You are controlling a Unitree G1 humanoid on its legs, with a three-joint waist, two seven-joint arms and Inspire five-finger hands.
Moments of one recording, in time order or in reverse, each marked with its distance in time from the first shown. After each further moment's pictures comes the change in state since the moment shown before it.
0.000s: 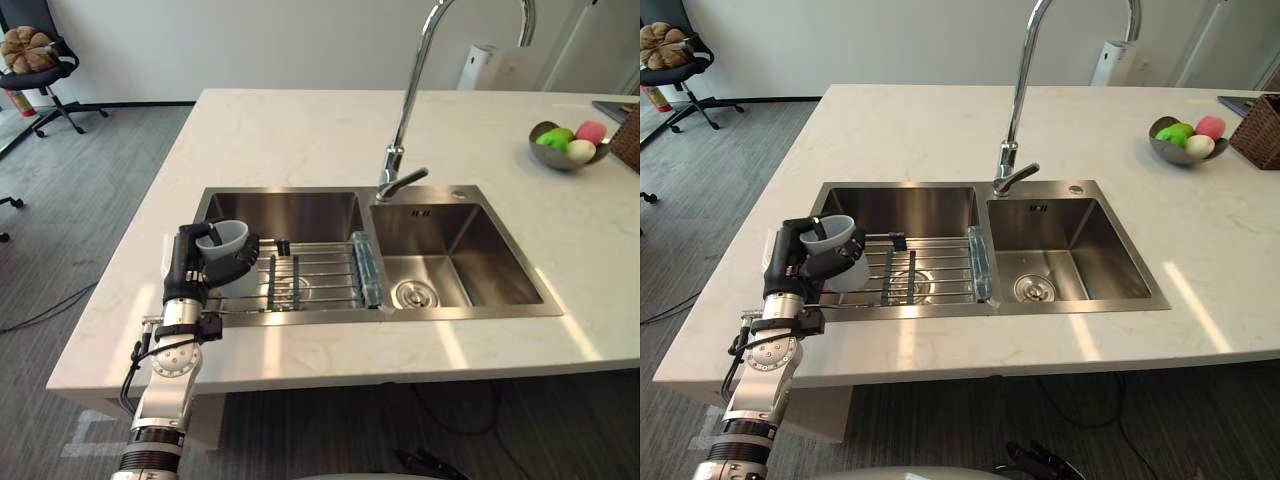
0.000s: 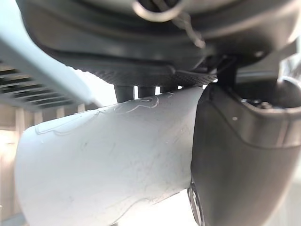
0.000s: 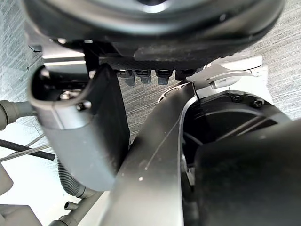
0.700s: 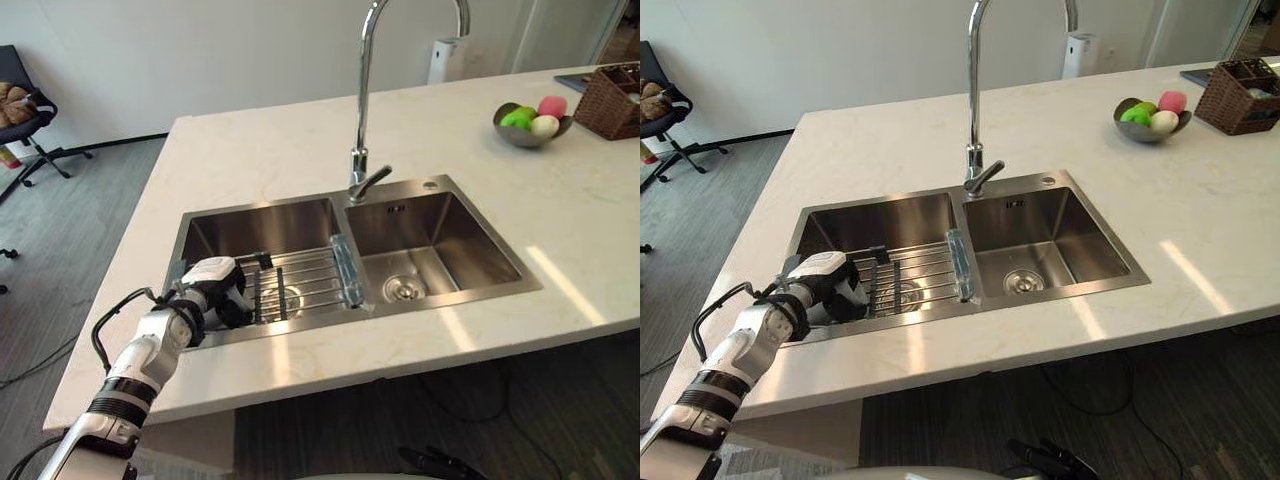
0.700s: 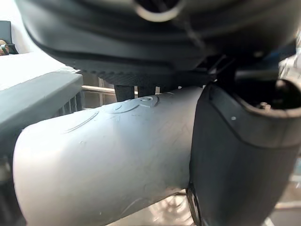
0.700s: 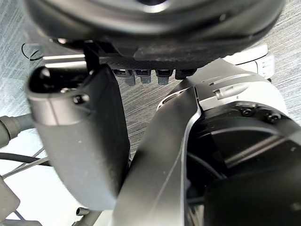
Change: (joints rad) left arm -0.209 0.354 -0.280 0.357 0.665 0.164 -0.346; right arm -0.068 -0.058 -0.027 0.078 -0.032 -0.001 0.038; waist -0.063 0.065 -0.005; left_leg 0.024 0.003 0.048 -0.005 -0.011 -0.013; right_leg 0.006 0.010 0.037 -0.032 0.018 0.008
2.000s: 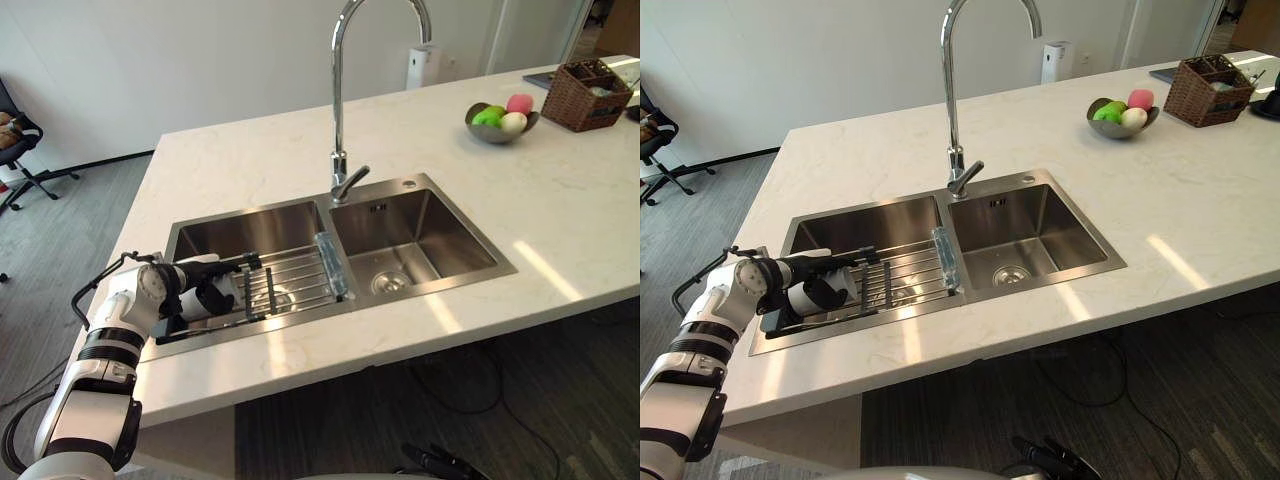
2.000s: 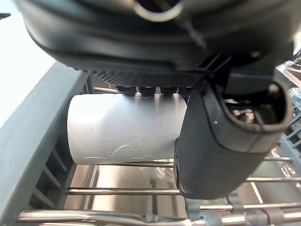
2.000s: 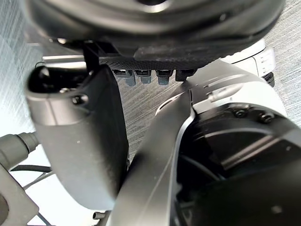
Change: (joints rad) left arm -0.291 0.038 0.064 0.313 0.091 0.032 -0.575; right arm 0.026 0.013 -0.037 -0.046 -0.011 -0.006 -0.006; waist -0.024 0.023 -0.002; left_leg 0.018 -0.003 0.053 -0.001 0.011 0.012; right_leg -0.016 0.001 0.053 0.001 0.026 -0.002
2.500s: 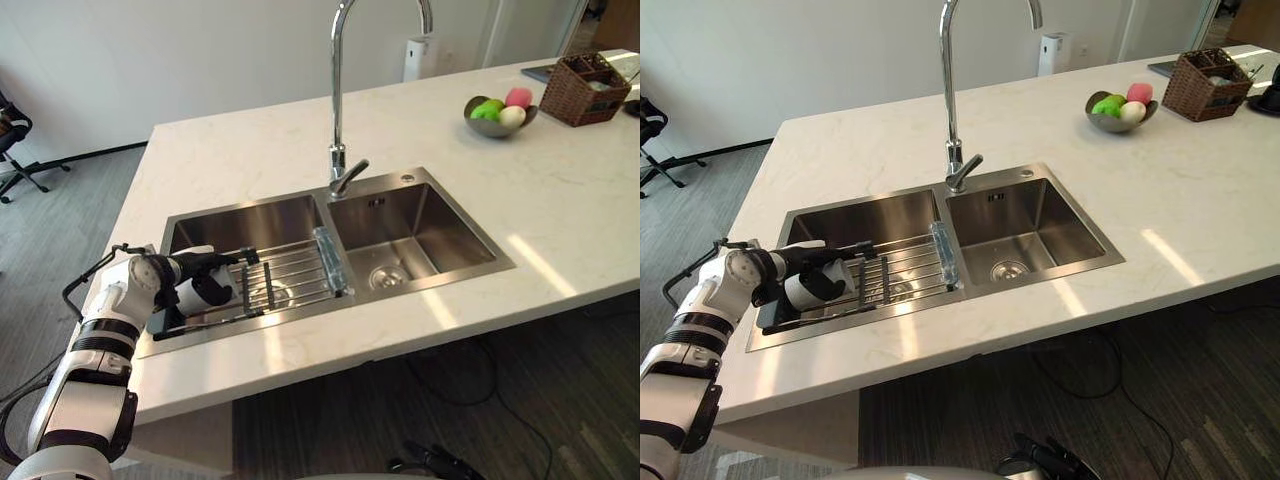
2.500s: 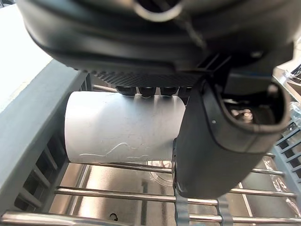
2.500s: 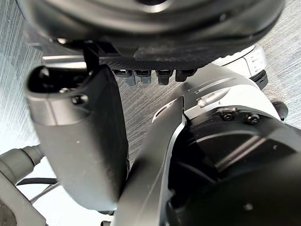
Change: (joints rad) left arm -0.053 0.024 0.000 0.044 -0.090 0.044 0.000; right arm 0.015 0.020 -0.044 -0.004 0.031 -0.016 -0.006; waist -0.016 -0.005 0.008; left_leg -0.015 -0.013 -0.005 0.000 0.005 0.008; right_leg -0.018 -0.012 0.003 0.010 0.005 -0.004
